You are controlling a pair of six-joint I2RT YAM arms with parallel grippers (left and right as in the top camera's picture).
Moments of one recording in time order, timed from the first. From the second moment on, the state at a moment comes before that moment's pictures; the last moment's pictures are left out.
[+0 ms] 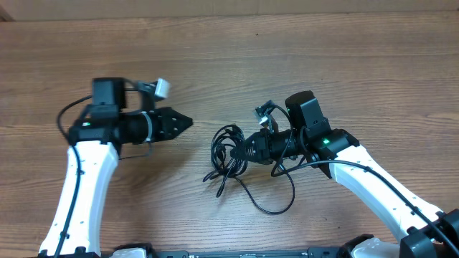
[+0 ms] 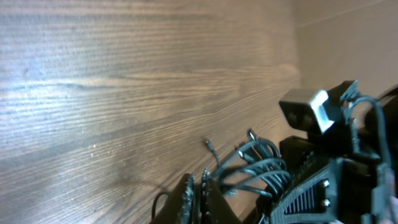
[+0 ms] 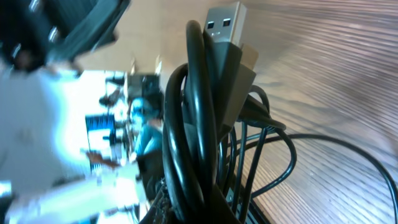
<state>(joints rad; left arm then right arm) 0.07 1.38 1.07 -0.79 0.89 -0.13 0.46 1.44 0.88 -0.30 -1.02 0.63</state>
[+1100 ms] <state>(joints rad) -0.14 1.38 1.08 -0.96 1.13 0.33 0.46 1.44 0.88 -0.31 -1.25 0.18</state>
